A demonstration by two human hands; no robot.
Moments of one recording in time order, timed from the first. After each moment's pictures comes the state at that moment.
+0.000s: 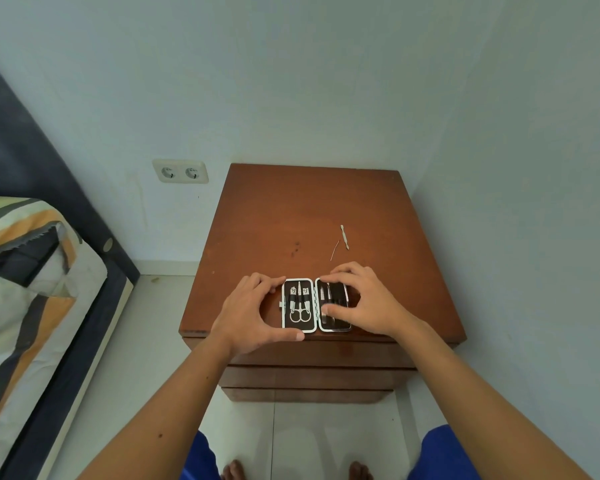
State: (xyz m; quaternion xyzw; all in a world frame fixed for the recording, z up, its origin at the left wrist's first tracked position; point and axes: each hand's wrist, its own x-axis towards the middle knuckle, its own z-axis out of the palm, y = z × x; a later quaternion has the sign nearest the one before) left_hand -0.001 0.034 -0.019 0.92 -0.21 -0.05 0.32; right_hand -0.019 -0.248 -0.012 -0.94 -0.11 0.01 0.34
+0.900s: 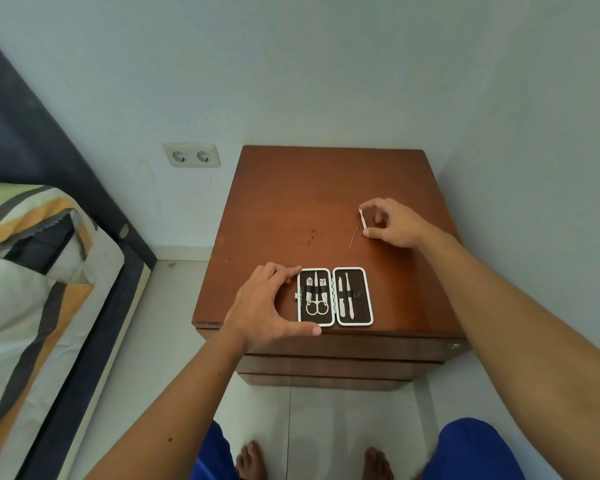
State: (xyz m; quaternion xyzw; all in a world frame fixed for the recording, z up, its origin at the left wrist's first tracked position) left_hand 0.002 0.036 -0.022 0.92 -0.22 -0.05 0.32; right_hand 0.113 -0.304 0.007 -0.96 -0.03 0.08 0.27
